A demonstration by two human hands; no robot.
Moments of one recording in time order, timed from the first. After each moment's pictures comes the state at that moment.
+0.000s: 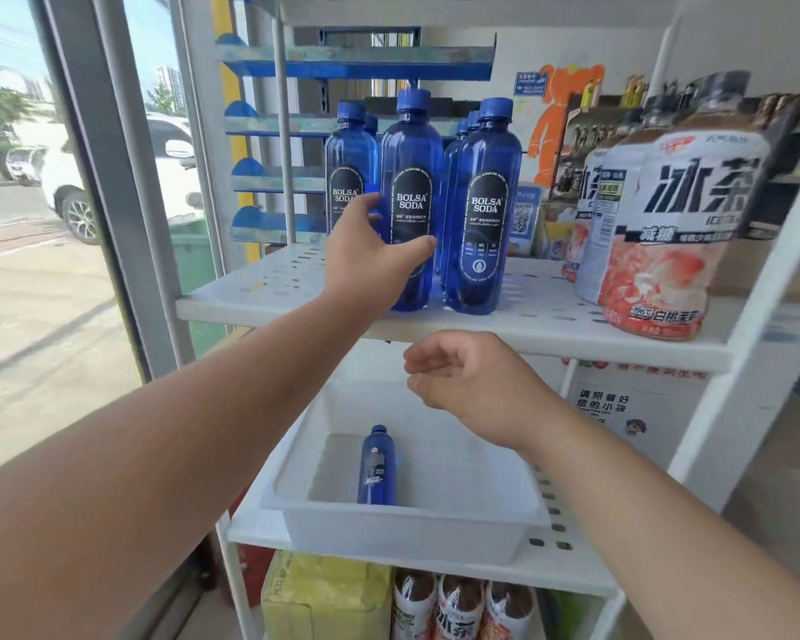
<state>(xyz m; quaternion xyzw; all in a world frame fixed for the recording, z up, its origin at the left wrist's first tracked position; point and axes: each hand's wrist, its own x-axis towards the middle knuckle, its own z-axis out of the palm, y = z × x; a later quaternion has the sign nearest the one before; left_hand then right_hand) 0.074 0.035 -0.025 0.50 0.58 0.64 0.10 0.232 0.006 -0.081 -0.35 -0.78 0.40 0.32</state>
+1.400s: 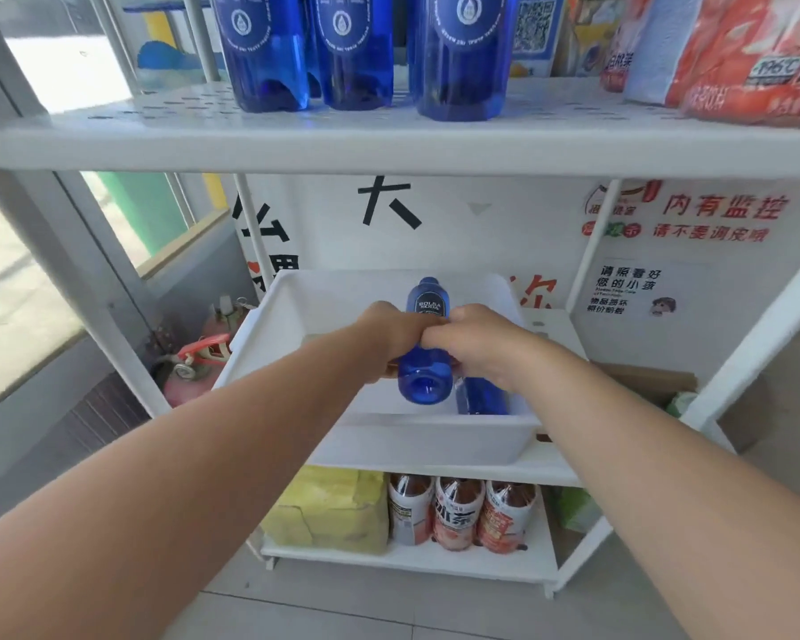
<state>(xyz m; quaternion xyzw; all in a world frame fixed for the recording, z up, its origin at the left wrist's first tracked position) 0.108 0.100 -0.235 0.37 0.74 0.33 0.44 0.226 0.129 -0.242 -0.53 -0.65 0.51 0.18</state>
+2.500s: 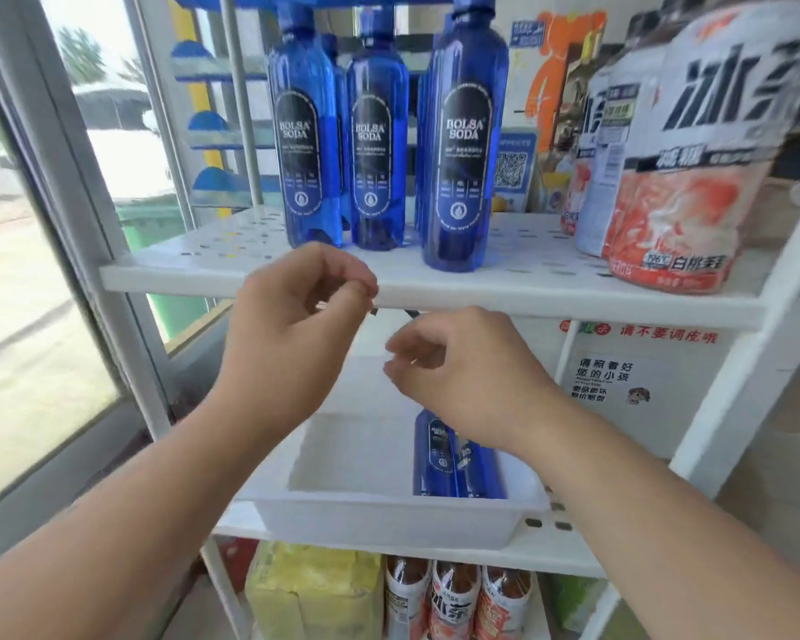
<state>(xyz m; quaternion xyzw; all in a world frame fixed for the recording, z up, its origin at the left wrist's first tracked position) 0.094 -0.034 -0.091 0.56 0.52 0.64 0.09 0.241 0.023 -0.106 -0.38 -0.84 0.21 0.32</state>
